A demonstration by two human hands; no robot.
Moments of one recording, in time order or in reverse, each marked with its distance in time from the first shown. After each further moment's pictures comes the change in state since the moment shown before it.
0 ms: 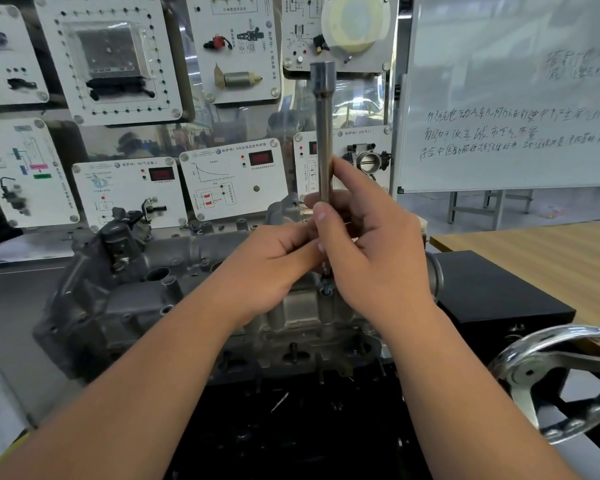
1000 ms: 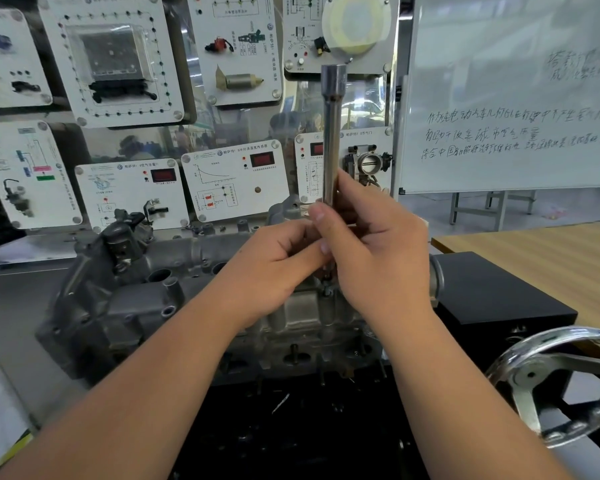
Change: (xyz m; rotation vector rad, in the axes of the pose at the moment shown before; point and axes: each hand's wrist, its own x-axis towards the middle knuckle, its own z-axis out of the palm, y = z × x) left_hand 0.001 -0.004 0.003 0.012 0.076 0.022; right_hand 0.000 -0.001 0.000 -0.038 0.083 -0.010
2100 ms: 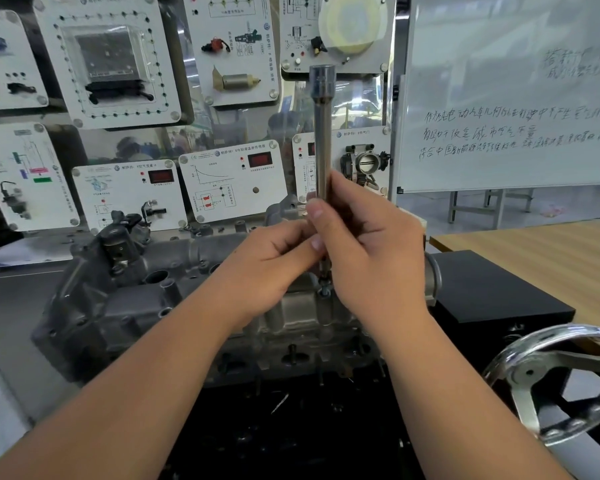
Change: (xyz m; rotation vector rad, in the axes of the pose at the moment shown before) left_hand 0.000 -0.002 -0.002 -0.048 -0.021 -0.020; right_hand 0.000 0.001 0.004 0.061 0.033 0.003
